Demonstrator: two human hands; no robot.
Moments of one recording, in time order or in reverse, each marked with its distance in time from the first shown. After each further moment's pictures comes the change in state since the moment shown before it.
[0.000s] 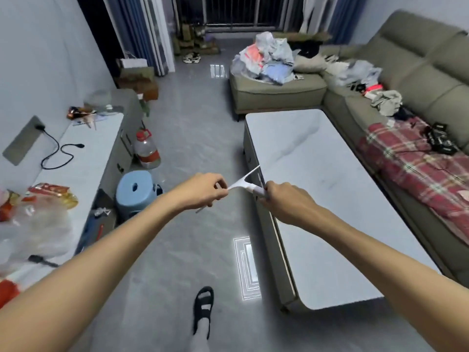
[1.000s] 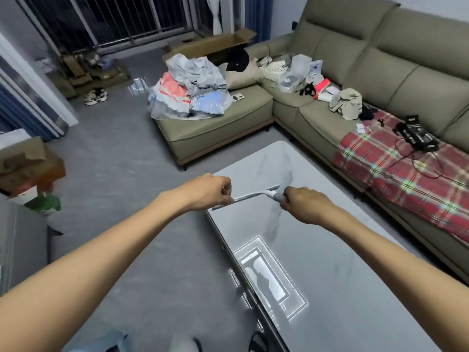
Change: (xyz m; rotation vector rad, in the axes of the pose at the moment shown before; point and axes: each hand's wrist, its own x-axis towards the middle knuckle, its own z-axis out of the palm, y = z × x) left_hand 0.756 0.142 -0.227 0.500 -0.312 0.423; right_hand 0.600 0.341 -0.143 0.194 -0.117 0.510
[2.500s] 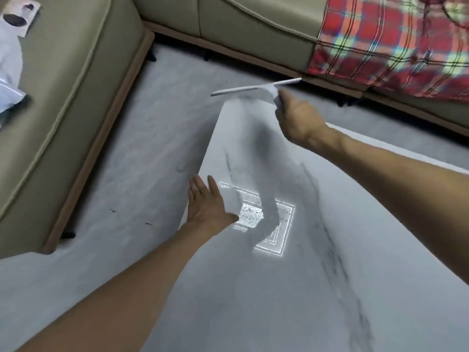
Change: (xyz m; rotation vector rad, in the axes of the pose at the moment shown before) left_hand 0.785 -0.235 0.236 0.302 -0.389 0.111; right_hand 0.730 0.253 0.139 0.431 0.281 0.698
